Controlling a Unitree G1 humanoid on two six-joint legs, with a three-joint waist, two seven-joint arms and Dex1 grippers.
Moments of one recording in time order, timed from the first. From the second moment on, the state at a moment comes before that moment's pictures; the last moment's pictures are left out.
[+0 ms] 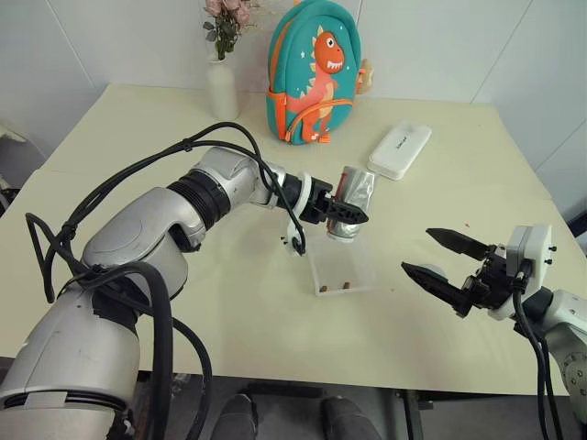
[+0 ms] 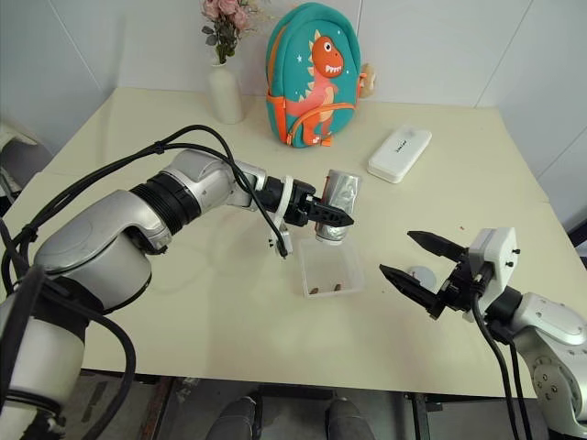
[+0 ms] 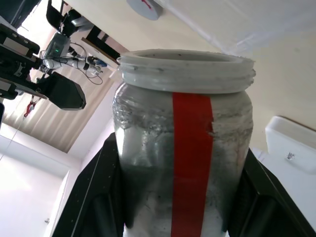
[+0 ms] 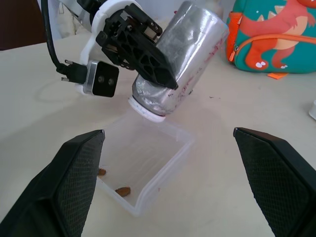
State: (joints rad) left arm -1.58 0.46 -1.19 0.86 1.72 -0.58 1.02; right arm 0.00 -0.70 -0.37 -0.43 0.75 0.39 0.85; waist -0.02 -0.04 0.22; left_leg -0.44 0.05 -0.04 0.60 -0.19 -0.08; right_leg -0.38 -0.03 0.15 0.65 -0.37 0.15
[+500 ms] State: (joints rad) left arm -1.35 0.34 -0.46 1.28 0.54 -1.07 -0.06; right arm -0.10 -0.74 -0.35 -0.34 0.73 0.39 0.95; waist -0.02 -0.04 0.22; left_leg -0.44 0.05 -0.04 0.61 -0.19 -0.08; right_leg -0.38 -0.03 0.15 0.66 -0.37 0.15
